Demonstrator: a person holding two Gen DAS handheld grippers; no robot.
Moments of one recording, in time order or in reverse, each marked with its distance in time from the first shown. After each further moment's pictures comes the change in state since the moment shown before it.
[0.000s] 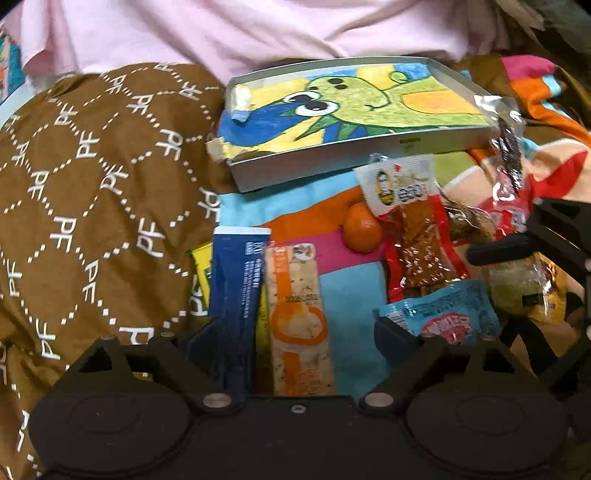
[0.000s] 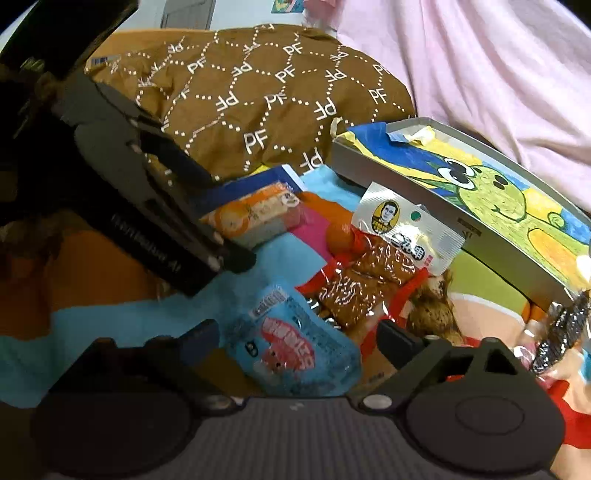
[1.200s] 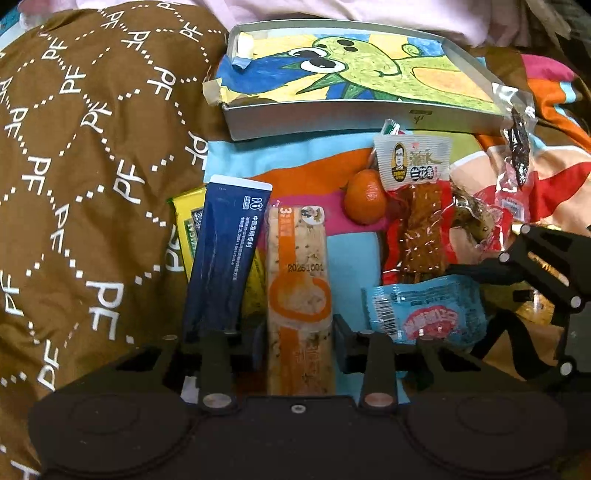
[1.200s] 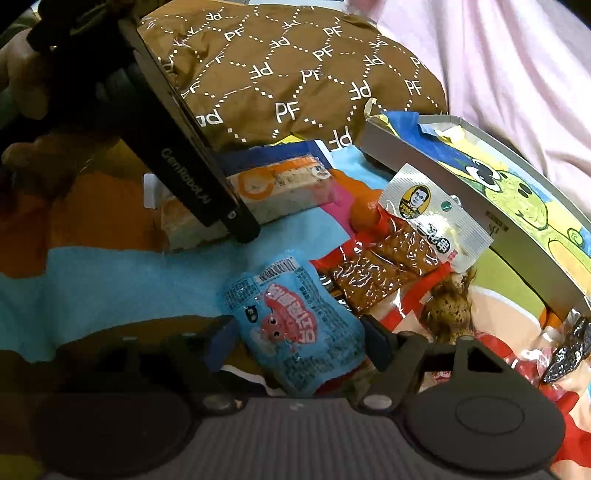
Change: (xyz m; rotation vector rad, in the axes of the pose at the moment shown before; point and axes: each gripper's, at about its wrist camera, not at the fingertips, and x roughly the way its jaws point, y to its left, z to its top) left arm 0.018 0.014 0.000 -0.132 0.139 -0.103; right arm 0.014 0.008 -0.016 -0.138 0.039 0.013
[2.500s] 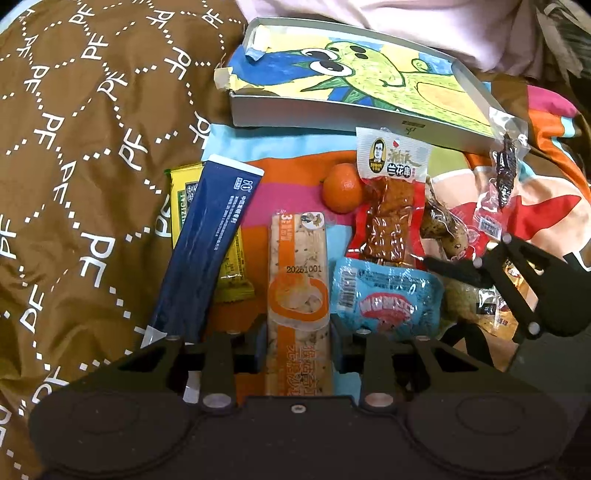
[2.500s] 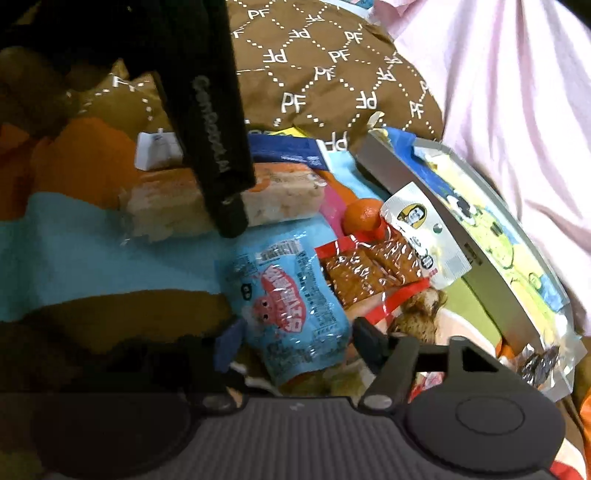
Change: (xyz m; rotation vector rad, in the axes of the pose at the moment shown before) left arm -0.017 -0.006 -0.008 -0.135 0.014 -0.040; right arm 0.006 0.027 0.000 -0.181 0.020 -0.199
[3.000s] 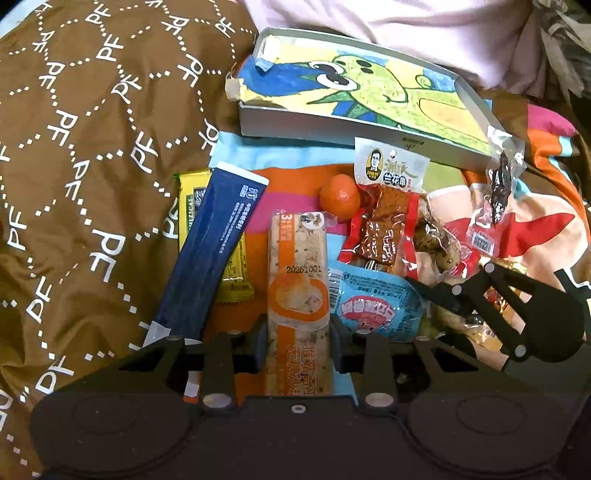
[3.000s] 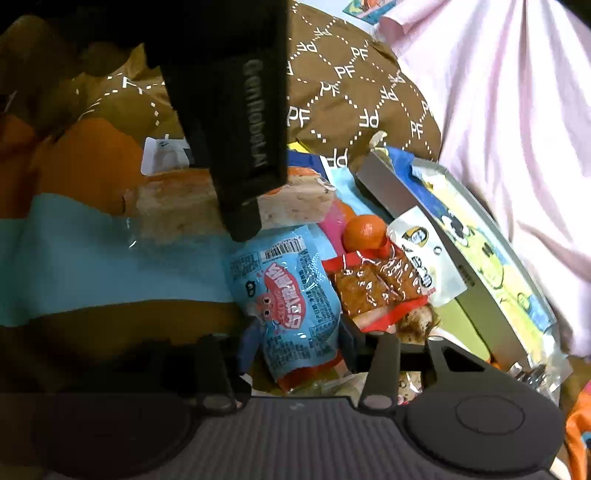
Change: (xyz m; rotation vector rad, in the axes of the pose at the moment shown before) left arm -0.015 0.000 -0.002 -0.044 -0.032 -0.006; right arm -0.011 0.015 0.002 -0.053 -0.034 -0.045
